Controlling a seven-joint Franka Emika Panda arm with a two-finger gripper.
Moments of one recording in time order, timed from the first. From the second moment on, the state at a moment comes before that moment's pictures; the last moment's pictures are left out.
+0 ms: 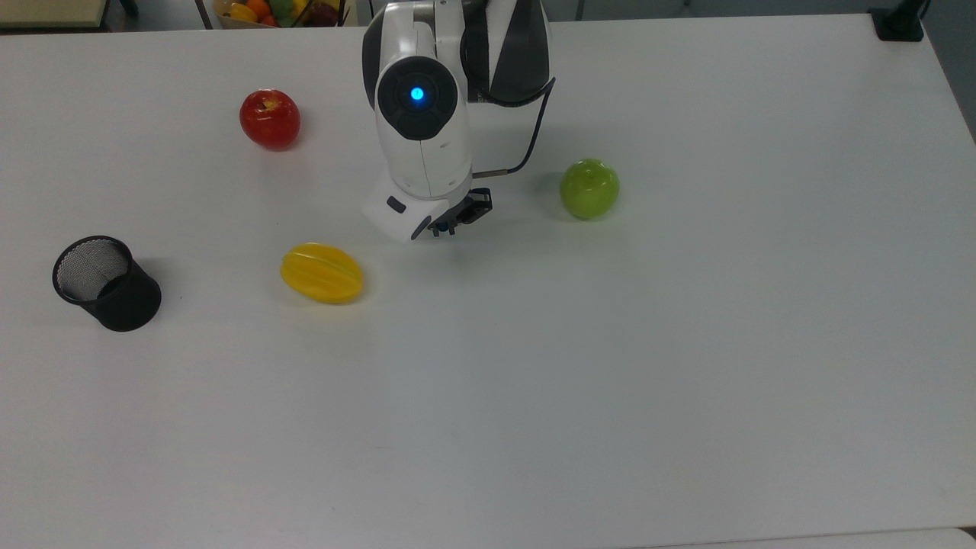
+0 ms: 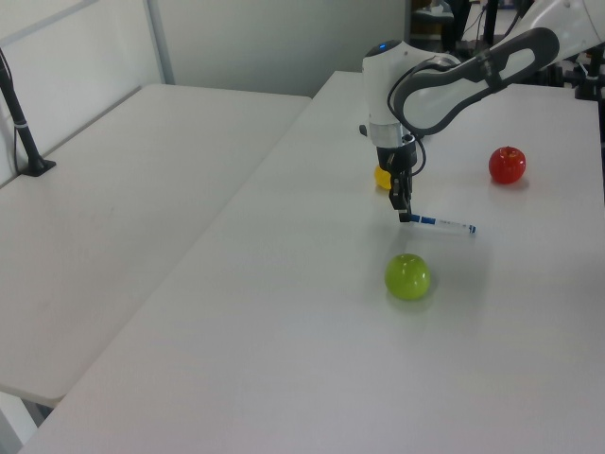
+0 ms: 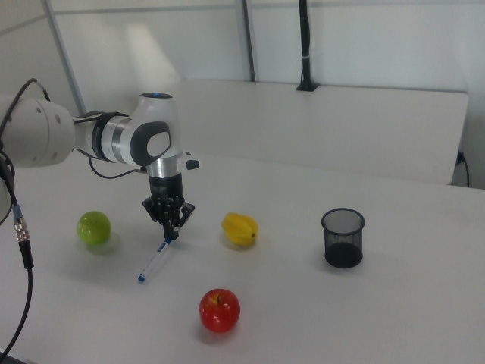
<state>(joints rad) 0.12 0.51 0.01 -1.61 0.01 1.96 -0.08</state>
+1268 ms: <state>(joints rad) 0.05 0.19 0.00 -1.57 -0.01 1.71 0.09</state>
